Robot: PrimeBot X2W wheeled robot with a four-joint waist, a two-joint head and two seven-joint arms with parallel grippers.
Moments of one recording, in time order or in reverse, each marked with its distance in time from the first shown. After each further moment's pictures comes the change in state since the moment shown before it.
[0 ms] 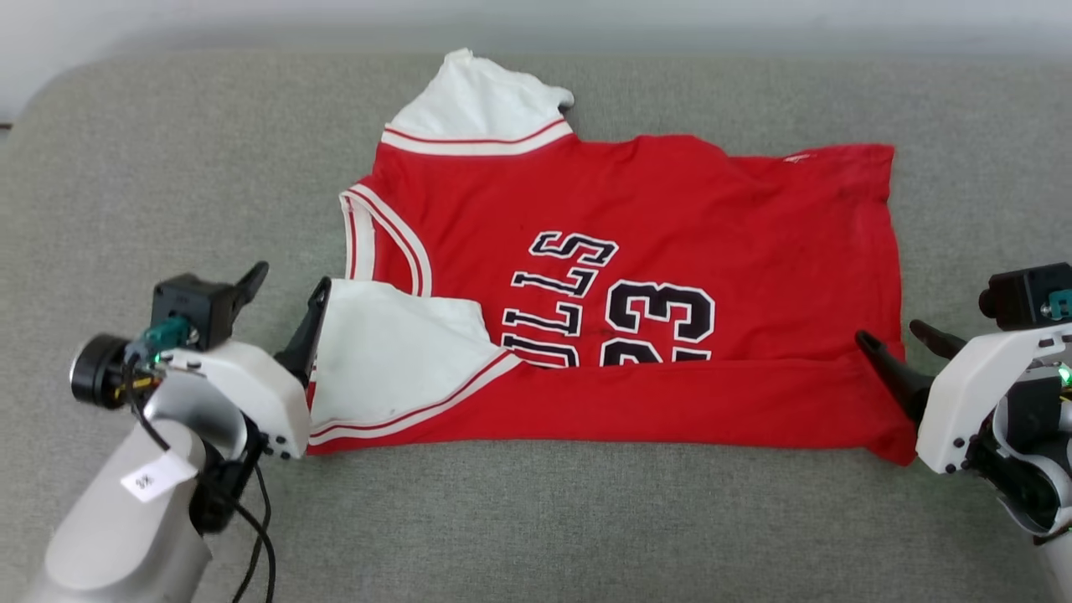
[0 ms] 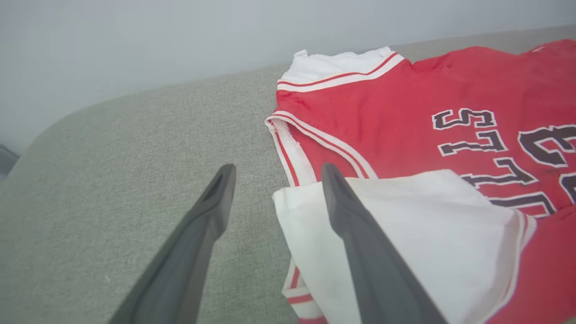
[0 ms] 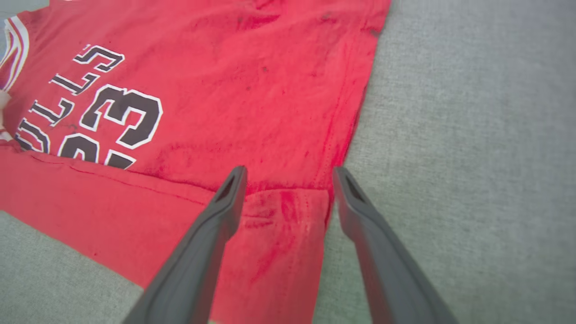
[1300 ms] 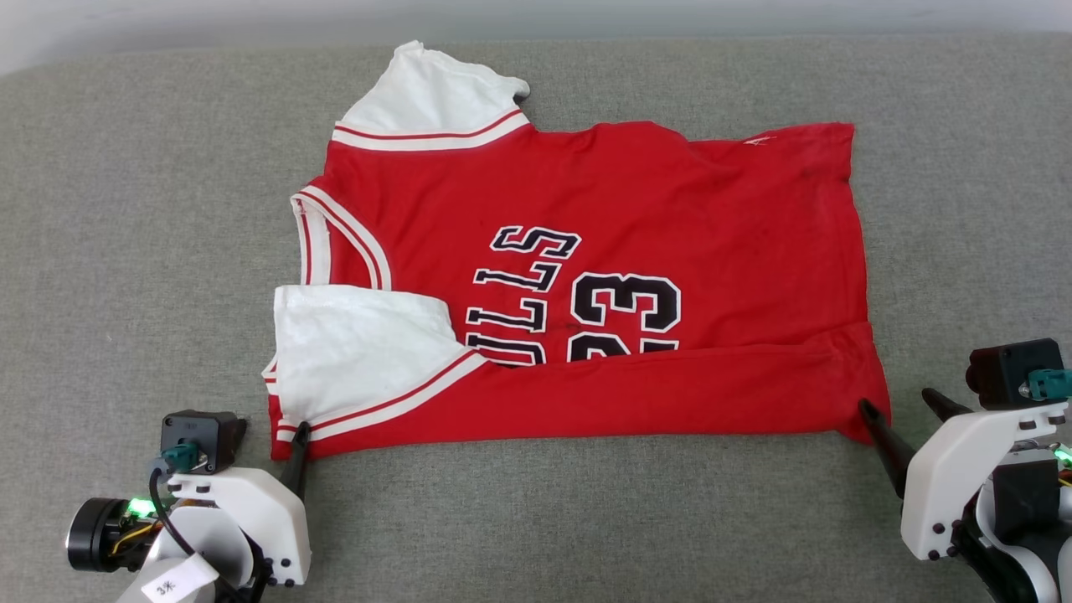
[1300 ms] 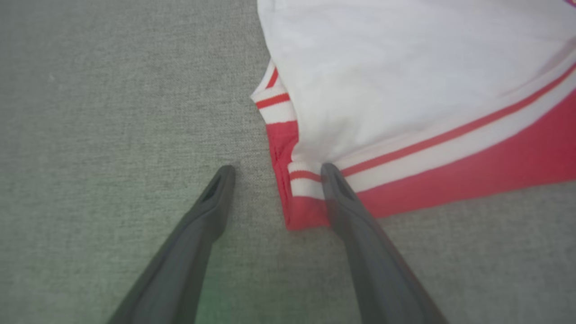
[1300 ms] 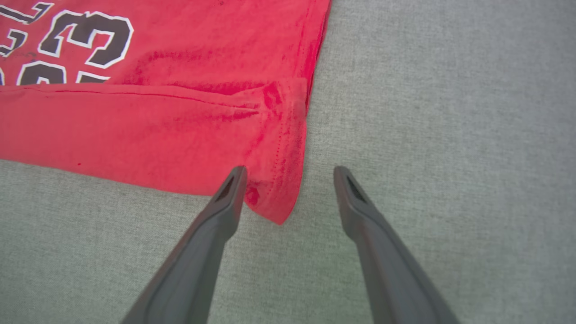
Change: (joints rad) left arm 0.329 0.036 0.005 -0.207 -0.049 0.289 0.216; right arm 0.277 0.236 -0.223 -0.414 -0.357 0.000 0.244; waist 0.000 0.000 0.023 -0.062
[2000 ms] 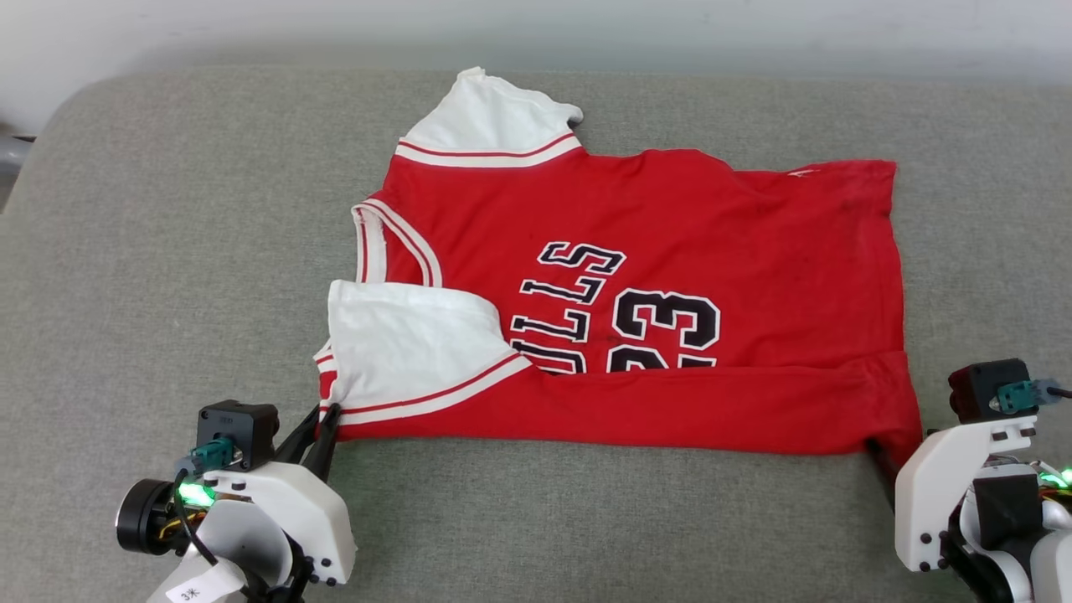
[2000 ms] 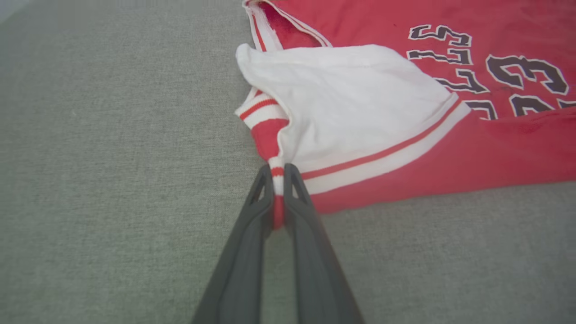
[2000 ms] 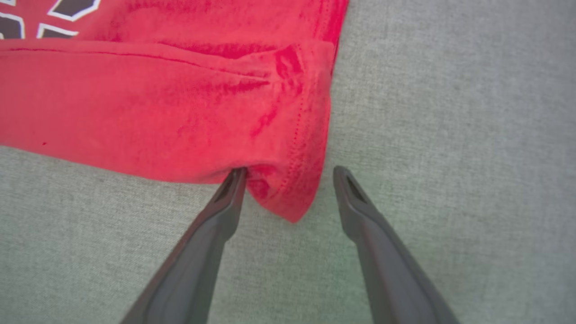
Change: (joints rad) left arm -0.005 -0.030 -0.016 -0.111 -0.027 -0.052 -0.056; right arm -0.012 0.021 -0.023 0.137 -0.090 0.000 0.027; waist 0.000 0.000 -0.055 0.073
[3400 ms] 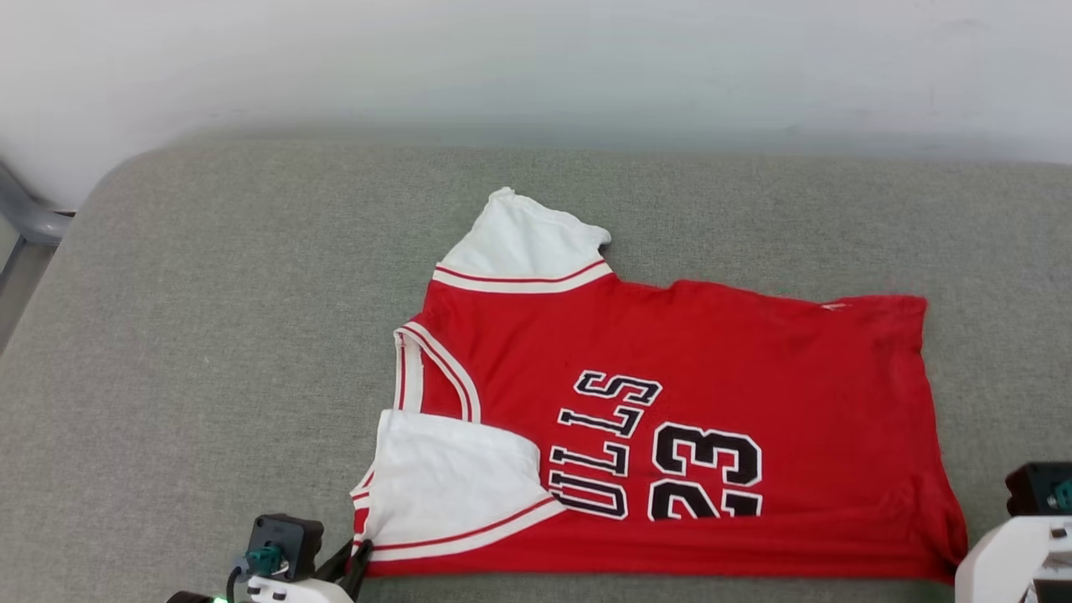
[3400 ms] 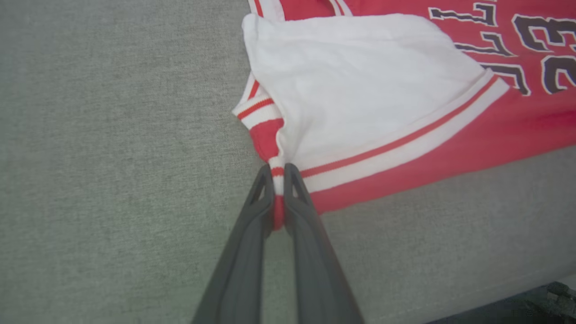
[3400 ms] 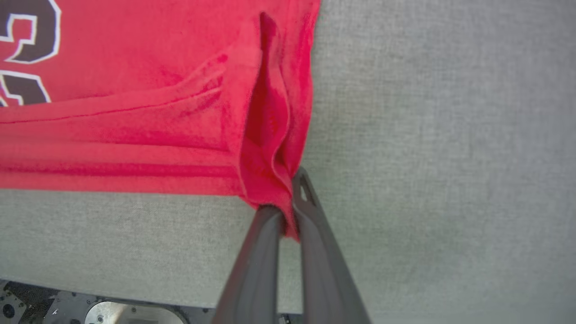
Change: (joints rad) left arm 0.165 0.033 -0.101 -0.030 -0.006 0.012 0.051; right arm 0.169 -0.025 -0.110 -0.002 0.061 0.001 0.095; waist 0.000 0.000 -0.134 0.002
